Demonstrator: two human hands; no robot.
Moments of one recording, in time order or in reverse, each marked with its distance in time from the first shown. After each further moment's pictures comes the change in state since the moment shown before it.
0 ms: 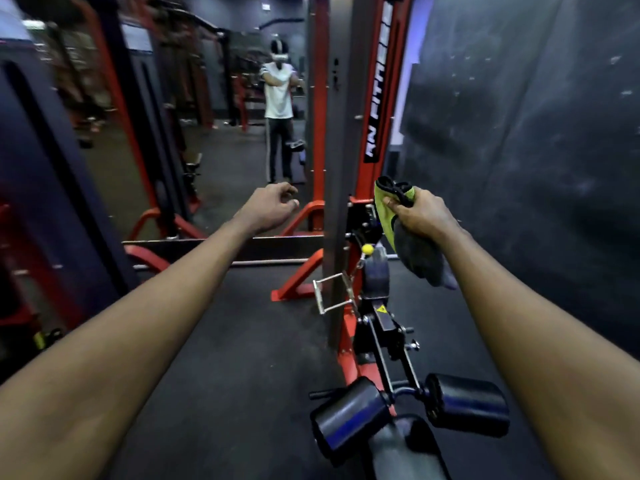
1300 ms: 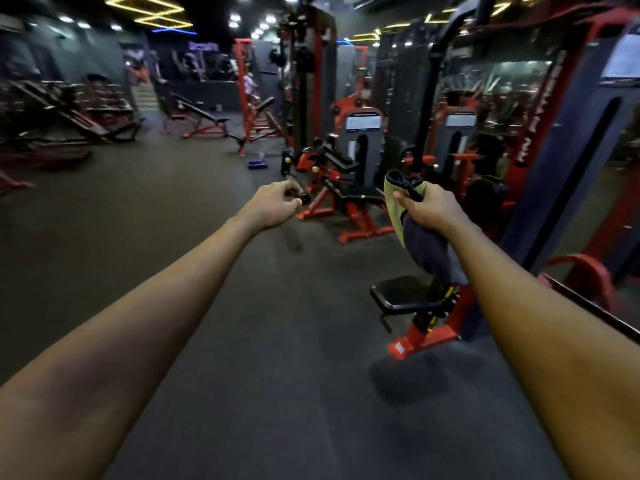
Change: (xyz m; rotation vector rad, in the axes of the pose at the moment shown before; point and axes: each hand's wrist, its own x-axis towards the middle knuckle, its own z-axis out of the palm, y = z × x) left_hand -0.690 -0.188 -0.408 0.446 0.694 -1.097; right_hand -0.397 -0.590 0.318 0.359 -0.792 -1.098
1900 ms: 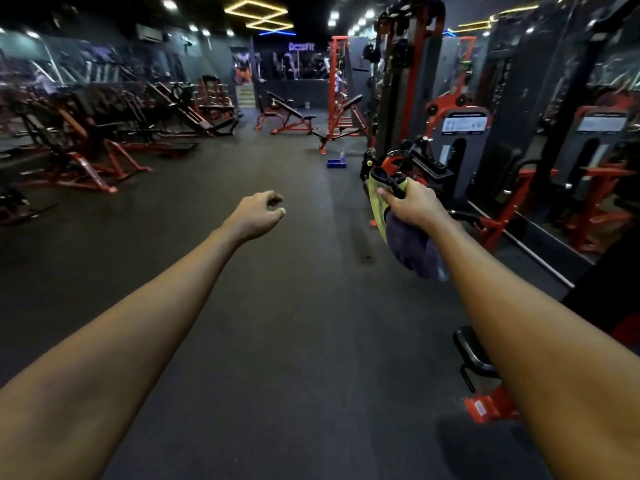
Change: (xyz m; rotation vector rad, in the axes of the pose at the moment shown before) left_hand 0.089 -0.212 -0.057 0.141 0.144 -0.283; right_hand 0.221 -0.117 0.204 0.100 -0.155 -0.245
